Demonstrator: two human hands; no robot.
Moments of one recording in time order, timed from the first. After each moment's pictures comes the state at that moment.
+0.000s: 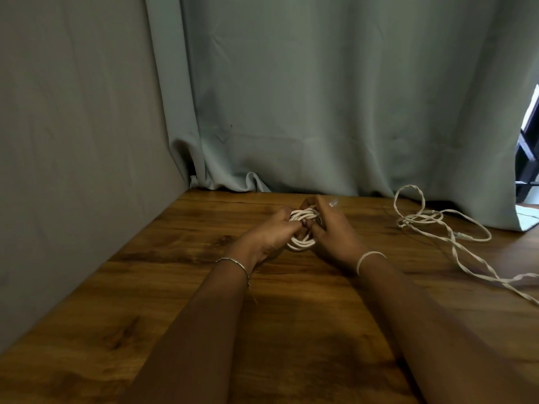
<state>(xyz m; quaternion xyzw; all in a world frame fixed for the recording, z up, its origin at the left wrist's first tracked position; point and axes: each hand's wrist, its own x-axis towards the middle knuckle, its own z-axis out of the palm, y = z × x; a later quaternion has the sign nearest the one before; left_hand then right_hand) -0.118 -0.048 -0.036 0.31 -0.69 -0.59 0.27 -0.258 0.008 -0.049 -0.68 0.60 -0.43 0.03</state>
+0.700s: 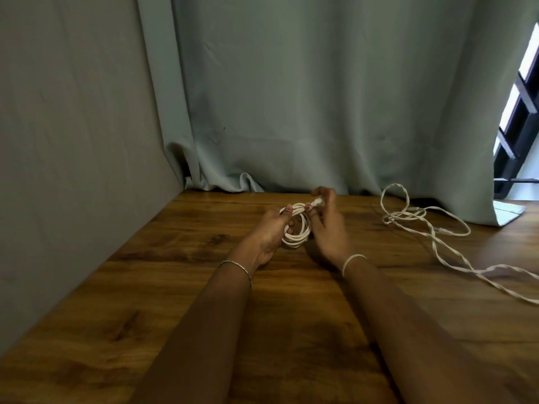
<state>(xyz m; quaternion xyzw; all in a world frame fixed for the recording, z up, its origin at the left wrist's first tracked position) -0.132 -0.035 -0.038 0.31 -0.60 -0.63 0.37 -0.250 0.019 -0.053 -0.57 0.56 -0.60 0.05</state>
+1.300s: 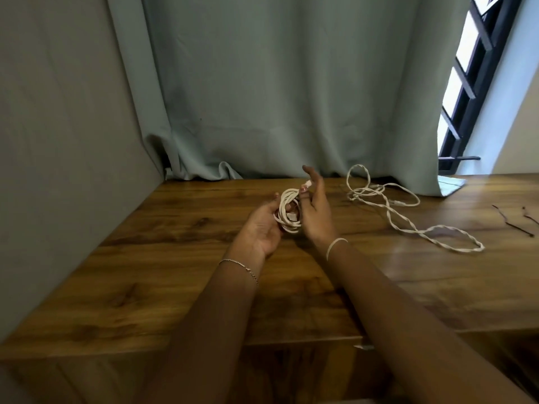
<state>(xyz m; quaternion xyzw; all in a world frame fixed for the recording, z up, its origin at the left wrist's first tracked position) -0.133 0.032 -0.035 0.26 -0.41 -0.80 0.35 -0.230 0.075 -0.046 -0.49 0.54 -0.68 0.08</state>
